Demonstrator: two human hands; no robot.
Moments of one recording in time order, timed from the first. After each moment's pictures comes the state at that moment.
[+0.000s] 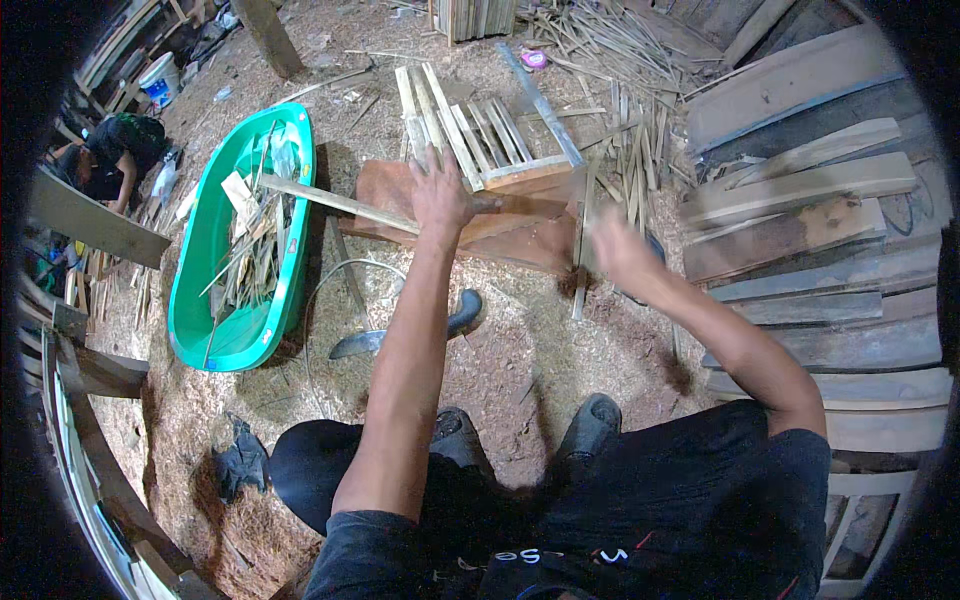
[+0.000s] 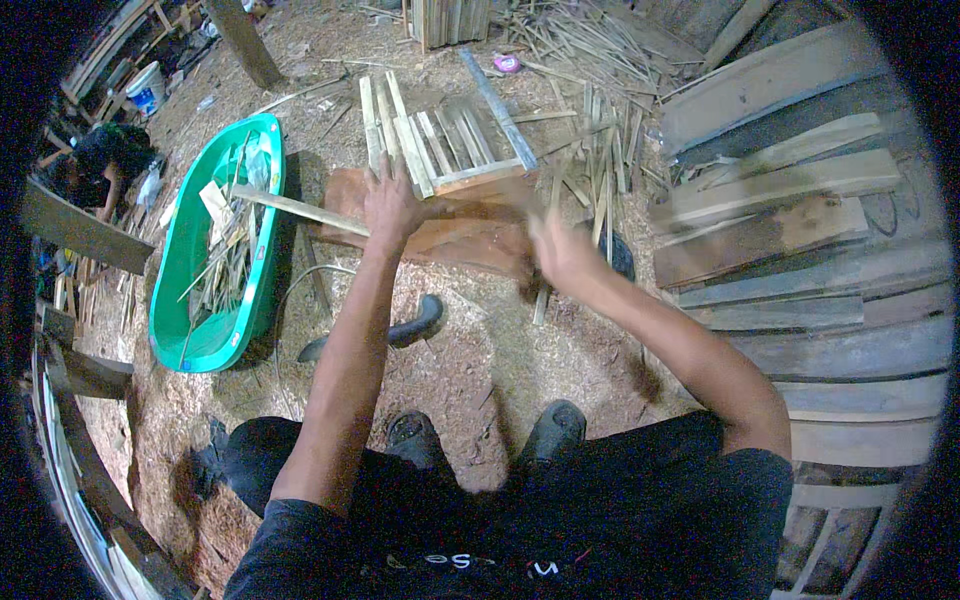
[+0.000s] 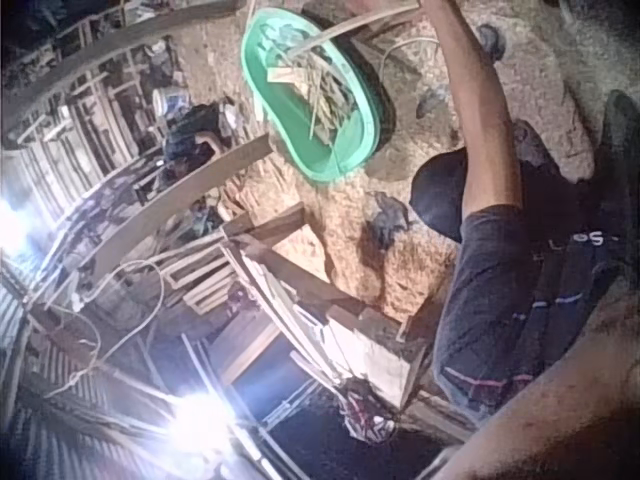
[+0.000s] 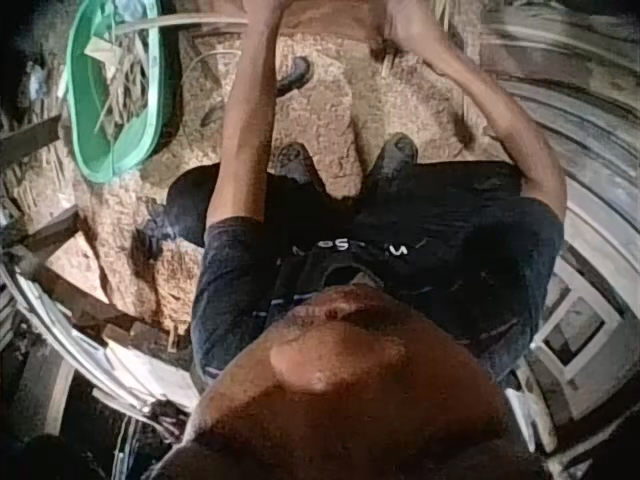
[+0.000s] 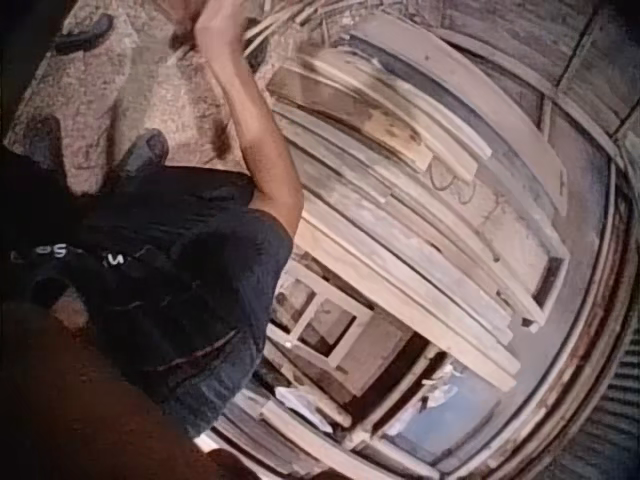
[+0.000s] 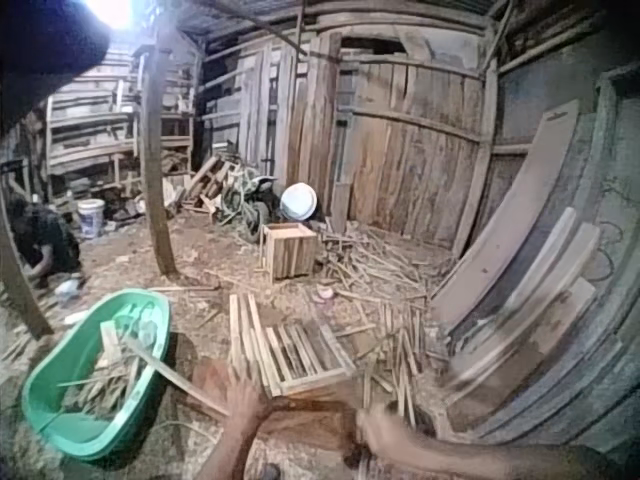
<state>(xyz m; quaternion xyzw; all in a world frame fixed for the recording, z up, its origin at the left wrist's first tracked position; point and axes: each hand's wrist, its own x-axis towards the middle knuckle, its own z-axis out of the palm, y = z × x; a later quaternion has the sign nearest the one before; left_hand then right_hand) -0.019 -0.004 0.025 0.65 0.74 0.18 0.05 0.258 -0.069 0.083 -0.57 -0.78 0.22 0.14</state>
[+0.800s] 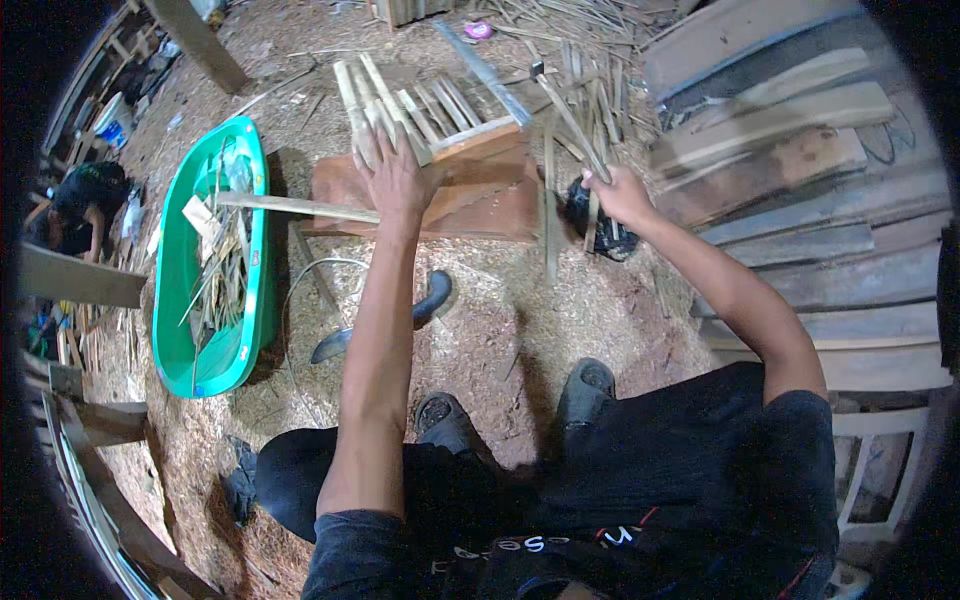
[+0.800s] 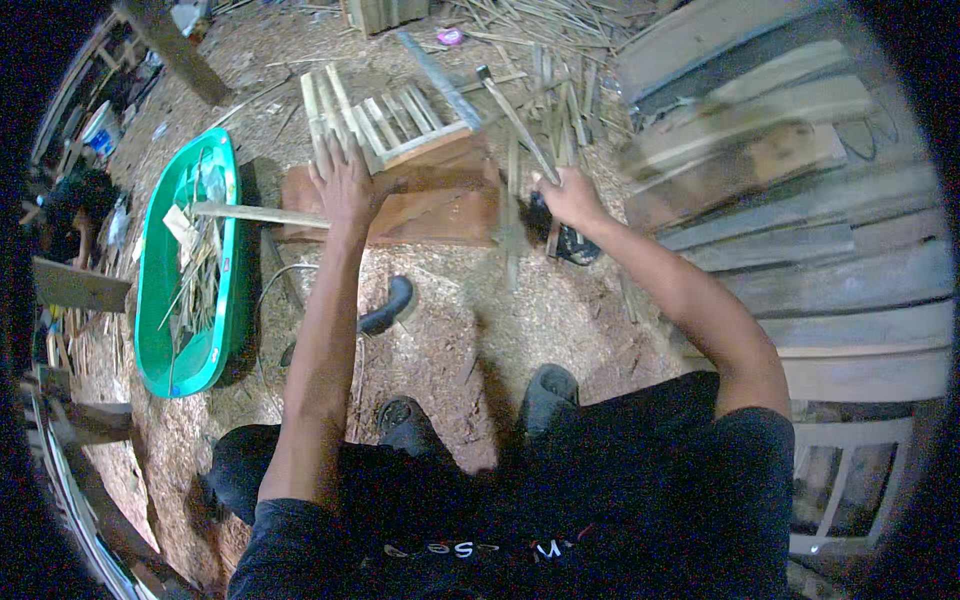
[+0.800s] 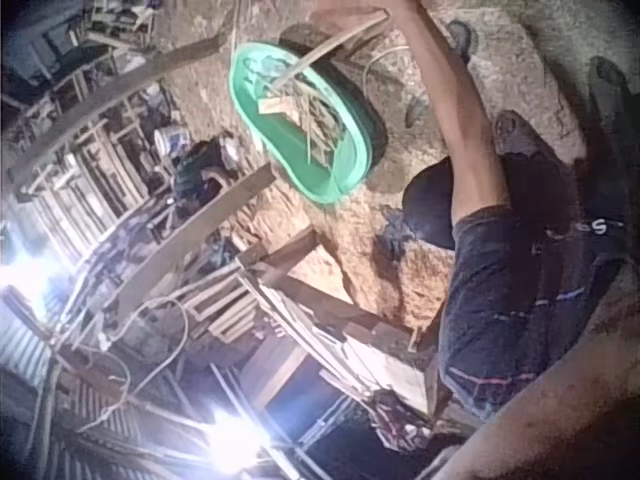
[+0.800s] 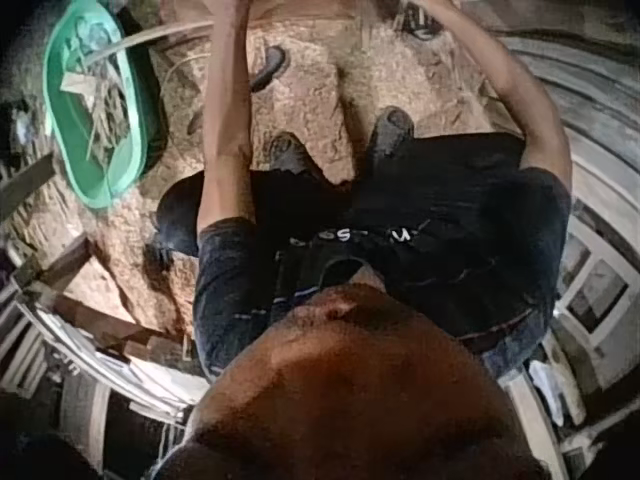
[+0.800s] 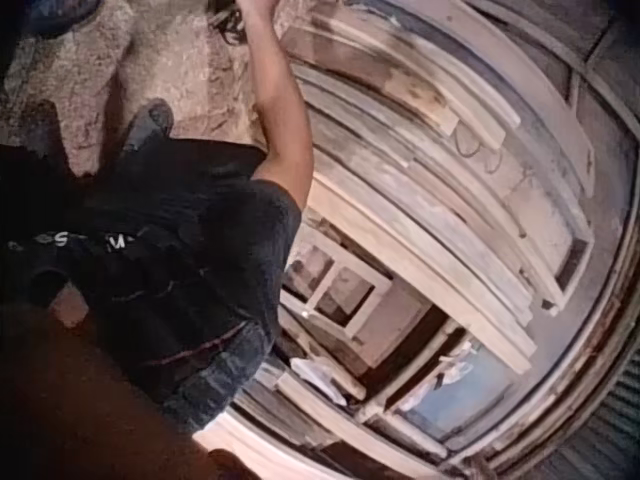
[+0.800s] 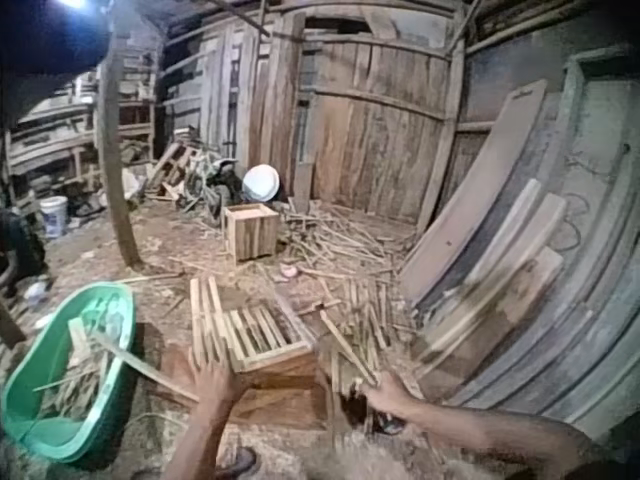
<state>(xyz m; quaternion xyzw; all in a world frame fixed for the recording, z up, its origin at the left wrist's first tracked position) -0.016 -0.012 0.021 0.68 0.70 0.19 -0.05 0.319 -0.040 0.037 -0.68 -0.65 0.27 0.23</state>
